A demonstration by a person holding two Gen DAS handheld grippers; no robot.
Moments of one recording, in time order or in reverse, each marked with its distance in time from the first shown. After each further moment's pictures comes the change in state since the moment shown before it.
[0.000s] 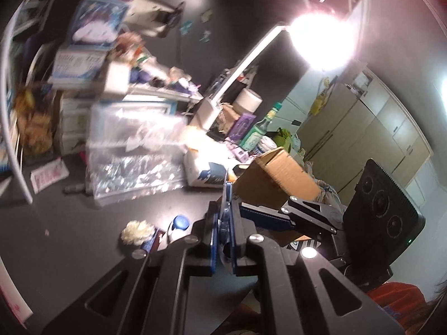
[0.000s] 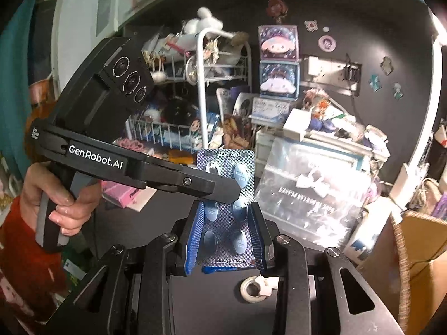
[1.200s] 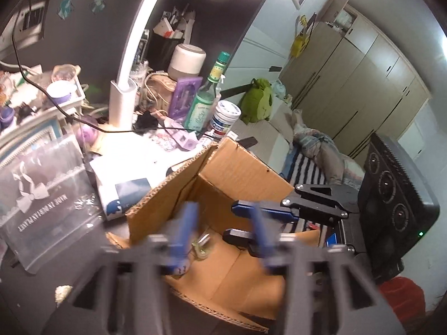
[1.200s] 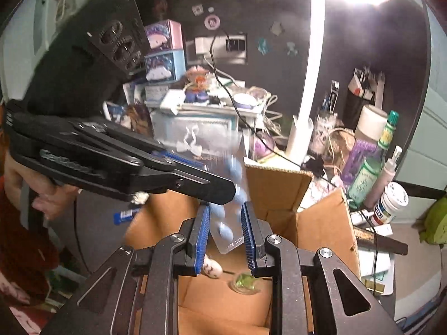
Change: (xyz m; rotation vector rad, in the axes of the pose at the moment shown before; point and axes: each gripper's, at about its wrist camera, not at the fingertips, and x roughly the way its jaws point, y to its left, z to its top) left arm 0.172 -0.139 0.064 0.205 0.251 -0.003; right arm -0.101 -0.159 -0.036 0.164 0.154 -0.220
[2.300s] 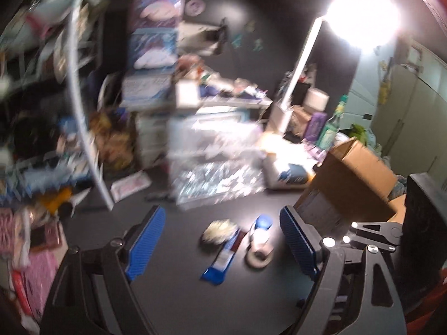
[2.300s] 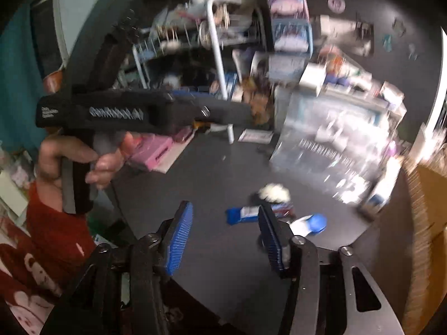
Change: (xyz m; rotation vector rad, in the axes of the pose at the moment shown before) left arm -0.149 0.120 -0.171 -0.184 -0.268 0.499; right arm 0.066 0.172 -0.018 -0.141 0.065 0.359
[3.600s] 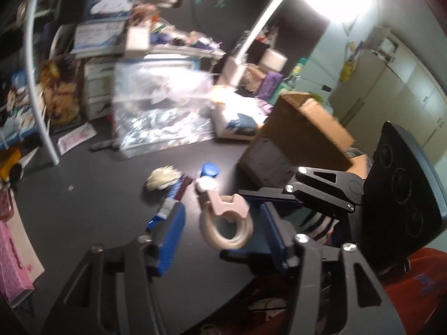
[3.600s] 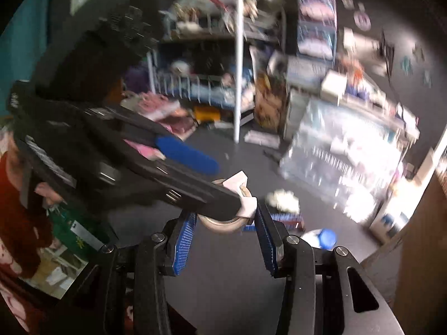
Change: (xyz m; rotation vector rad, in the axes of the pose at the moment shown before) left arm 0.002 -0.028 -0.020 0.012 0.199 -0.296; right arm 0.027 0.028 -0.007 -0.172 -0.059 -0.071
